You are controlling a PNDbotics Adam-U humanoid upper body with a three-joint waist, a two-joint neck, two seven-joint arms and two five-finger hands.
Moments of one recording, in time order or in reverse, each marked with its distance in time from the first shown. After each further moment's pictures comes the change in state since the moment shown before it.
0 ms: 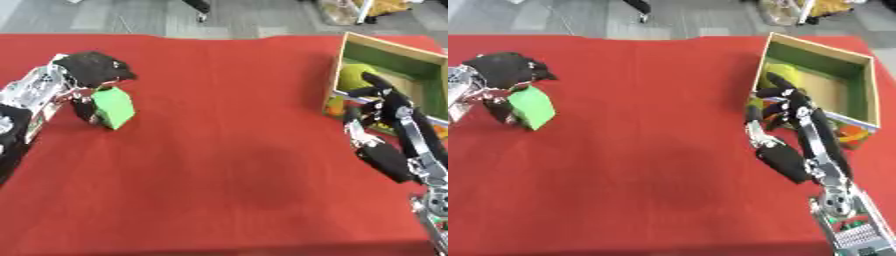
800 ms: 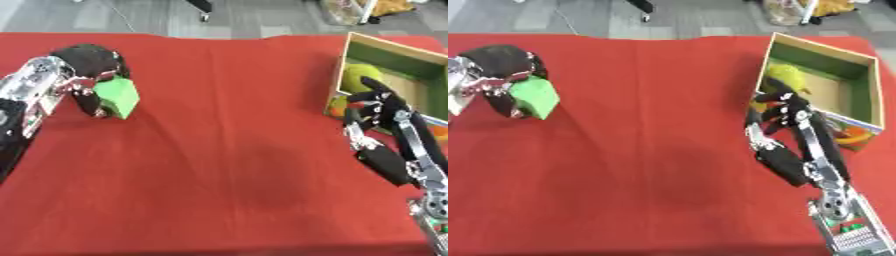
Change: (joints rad) left arm 0.021 0.058 0.052 -0.162 0.211 0.077 -0.064; right arm 0.002 0.001 0.003 0.010 -0.003 -0.001 -0.008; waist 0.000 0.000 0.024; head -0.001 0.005
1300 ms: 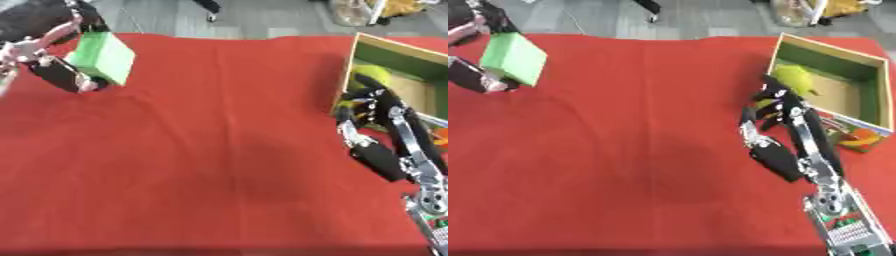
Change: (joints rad) left arm 0.227 0.121 0.155 -0.465 0.611 0.228 0.138; right arm -0.011 -0.011 0.009 -0.020 0.026 0.000 0.022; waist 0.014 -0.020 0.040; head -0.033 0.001
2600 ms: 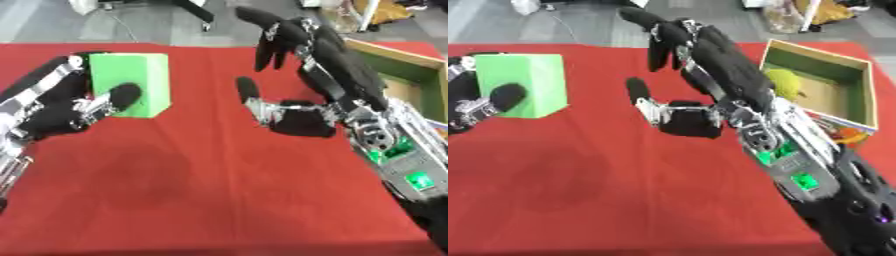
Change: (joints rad) left arm 0.107 -0.209 -0.158 -0.153 0.690 0.203 0.059; right arm -0.405 -0.076 0.229 -0.051 0.241 -0.054 0.121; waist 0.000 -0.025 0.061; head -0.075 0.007
